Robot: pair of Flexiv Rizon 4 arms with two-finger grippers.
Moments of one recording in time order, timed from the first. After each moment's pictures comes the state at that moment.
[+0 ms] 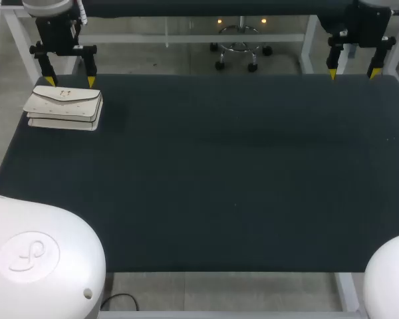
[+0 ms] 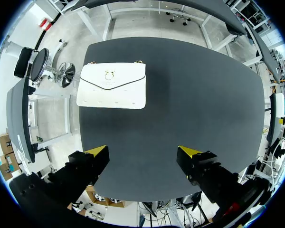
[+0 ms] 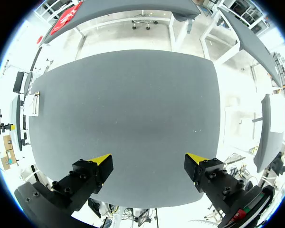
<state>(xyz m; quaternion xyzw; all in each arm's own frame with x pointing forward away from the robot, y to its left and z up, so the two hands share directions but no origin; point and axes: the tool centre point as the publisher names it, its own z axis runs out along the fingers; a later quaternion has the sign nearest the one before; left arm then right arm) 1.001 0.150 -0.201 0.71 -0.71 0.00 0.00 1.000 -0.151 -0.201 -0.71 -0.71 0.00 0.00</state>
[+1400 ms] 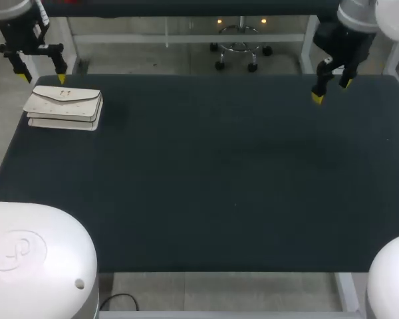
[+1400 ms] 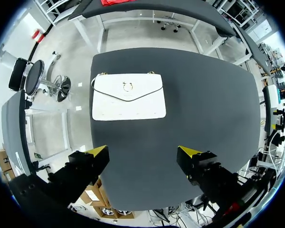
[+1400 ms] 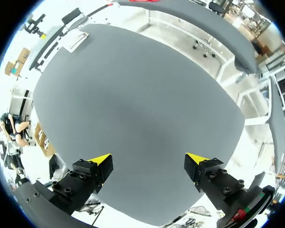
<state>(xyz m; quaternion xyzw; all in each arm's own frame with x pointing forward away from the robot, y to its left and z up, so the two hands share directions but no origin) 1.015 0.226 -0.201 0.67 -0.74 0.06 -0.01 0.959 -0.099 -0.222 -0.44 -0.90 -0.05 -0.03</state>
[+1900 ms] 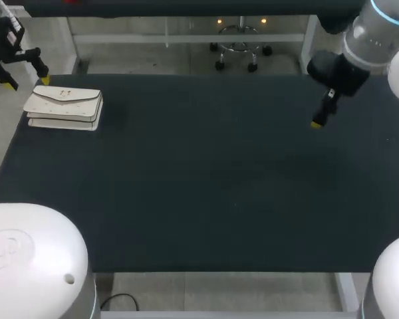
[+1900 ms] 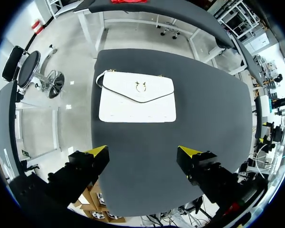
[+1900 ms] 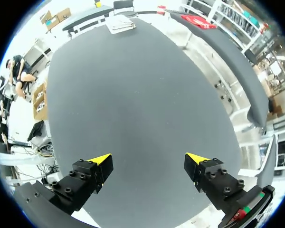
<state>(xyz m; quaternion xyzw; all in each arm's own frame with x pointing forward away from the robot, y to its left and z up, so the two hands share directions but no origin) 1.019 0.266 -0.222 0.69 -0.71 0.11 0.02 0.940 -0.081 -0.256 -0.23 -0.96 -0.11 -0.09</state>
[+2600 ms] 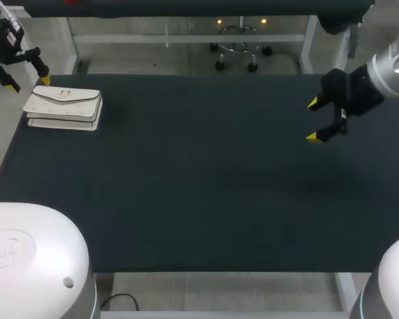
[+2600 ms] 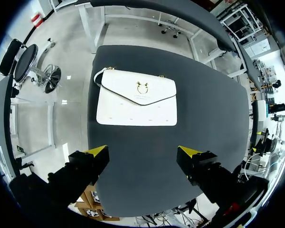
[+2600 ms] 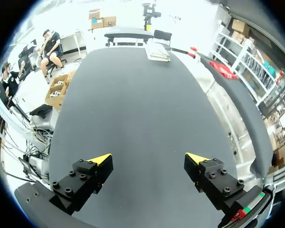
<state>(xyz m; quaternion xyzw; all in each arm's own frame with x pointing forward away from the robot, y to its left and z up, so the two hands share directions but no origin) 1.032 0.269 -0.234 0.70 -0.70 0.12 0.05 0.922 -0.052 -0.276 -0.06 -0.95 -0.27 -0.11</state>
